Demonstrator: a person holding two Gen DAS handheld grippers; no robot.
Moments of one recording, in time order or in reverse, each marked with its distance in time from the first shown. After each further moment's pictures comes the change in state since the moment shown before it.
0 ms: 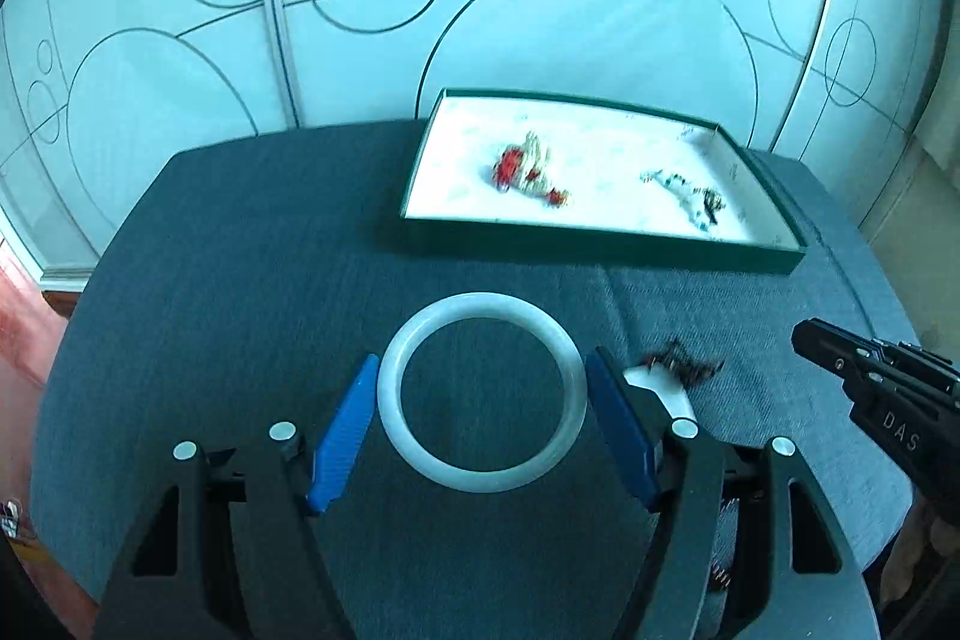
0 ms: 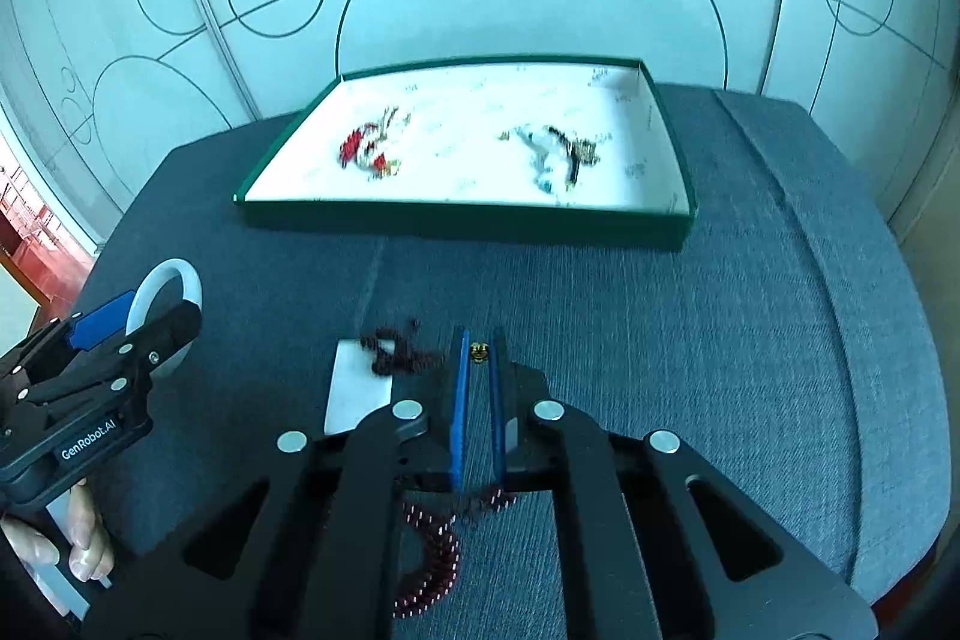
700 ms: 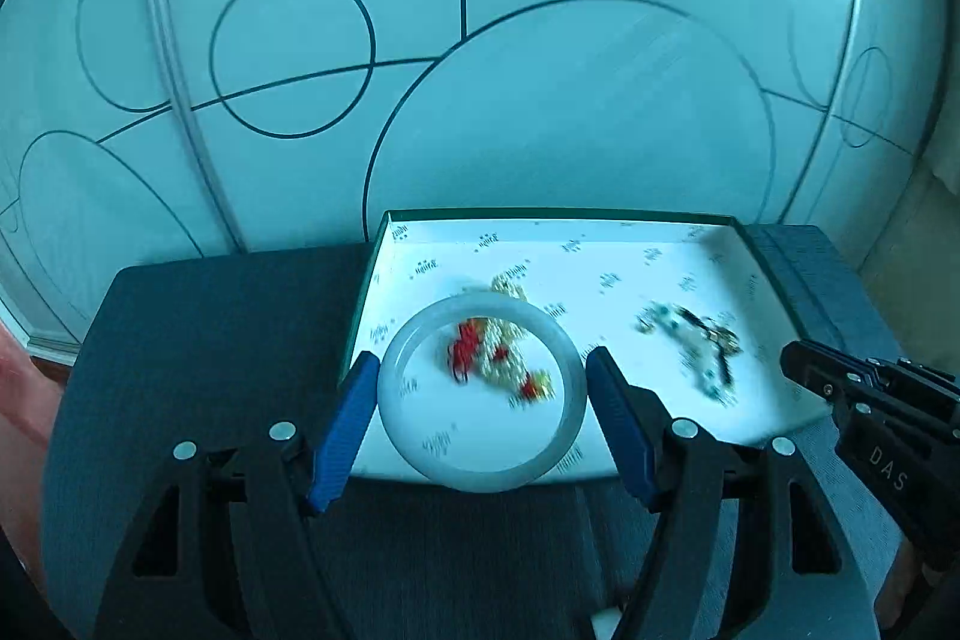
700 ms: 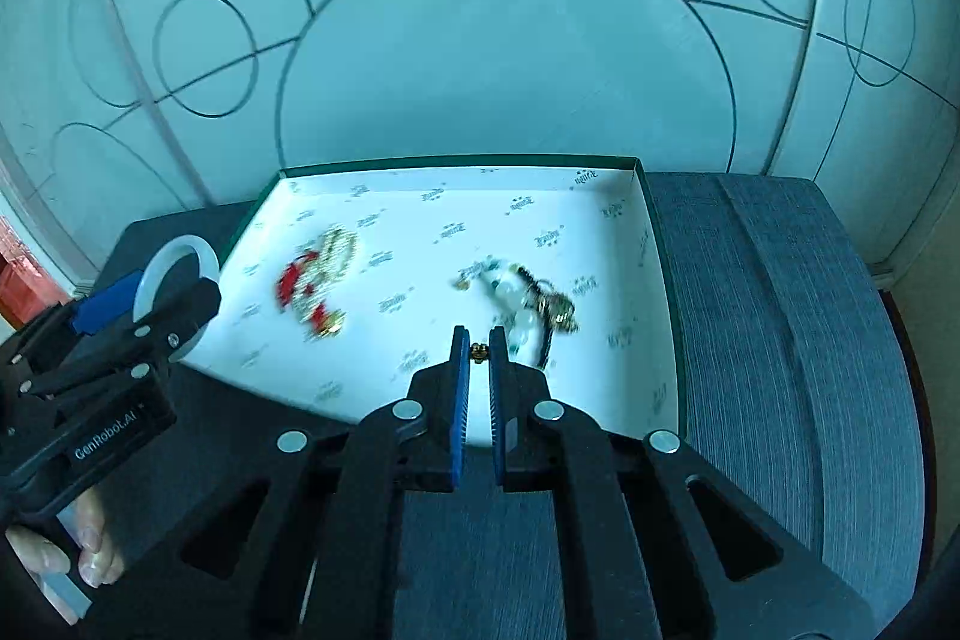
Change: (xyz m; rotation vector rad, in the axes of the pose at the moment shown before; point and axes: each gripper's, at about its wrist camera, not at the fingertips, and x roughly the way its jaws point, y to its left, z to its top) left arm 0.069 -0.020 0.109 0.053 -0.064 -0.002; right arm 0.054 -0.027 0.103 0.024 -0.033 -0.042
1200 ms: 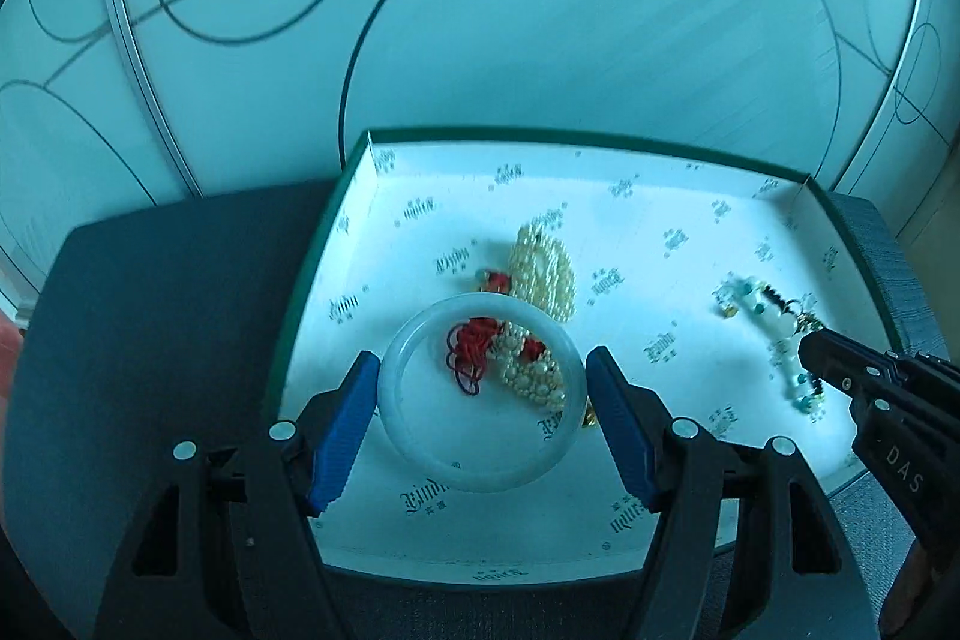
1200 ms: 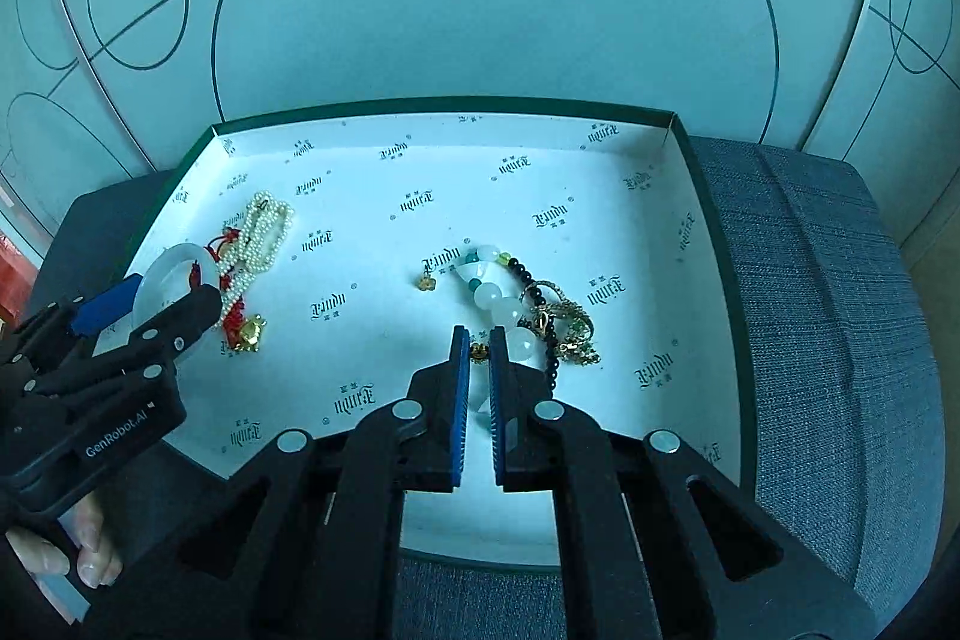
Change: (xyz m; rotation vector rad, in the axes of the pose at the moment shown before) left arm 0.083 0.008 -0.012 -0.033 0.133 -0.005; right arm 0.077 -0.002 0.008 -0.022 0.095 -0.041
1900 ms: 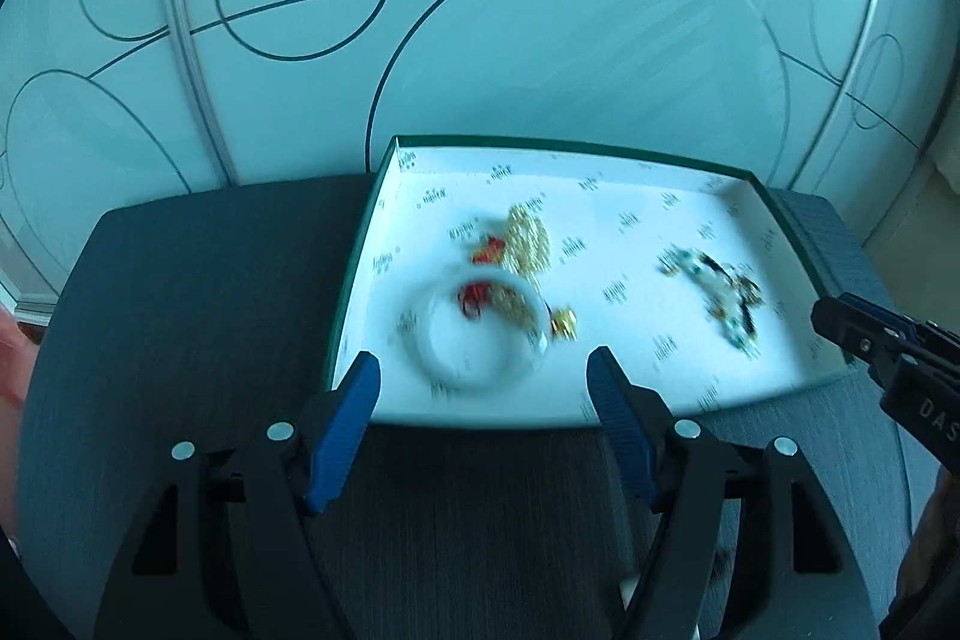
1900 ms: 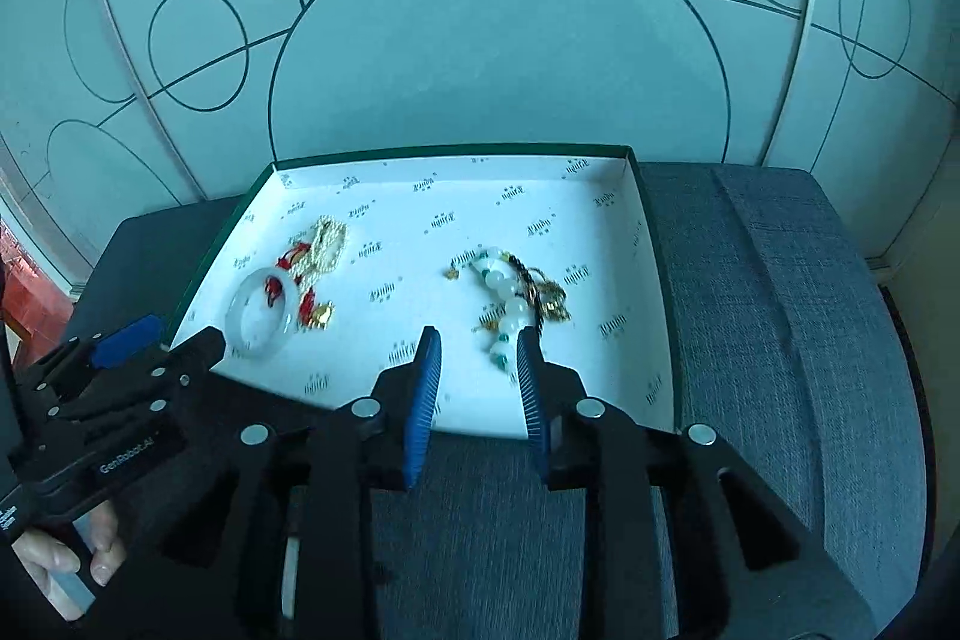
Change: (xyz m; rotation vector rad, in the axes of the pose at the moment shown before) left arm -0.072 0.009 -0.032 -0.002 -0.039 -0.034; right arm -0.083 -0.002 -0.026 0.022 -0.097 0.034
